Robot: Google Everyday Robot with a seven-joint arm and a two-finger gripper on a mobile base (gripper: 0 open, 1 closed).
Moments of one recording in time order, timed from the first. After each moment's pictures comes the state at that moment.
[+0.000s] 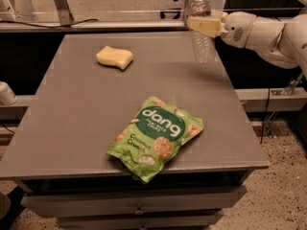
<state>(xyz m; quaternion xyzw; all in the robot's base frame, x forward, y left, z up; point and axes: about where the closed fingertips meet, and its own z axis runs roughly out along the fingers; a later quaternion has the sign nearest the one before) 0.724 -0.141 0.979 -0.31 0.62 0.39 0.61</state>
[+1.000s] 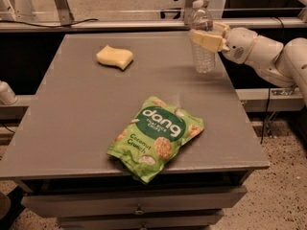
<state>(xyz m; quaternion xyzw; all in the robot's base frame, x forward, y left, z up) 0.701 -0.145 0.957 -0.33 0.56 0.38 0.65</state>
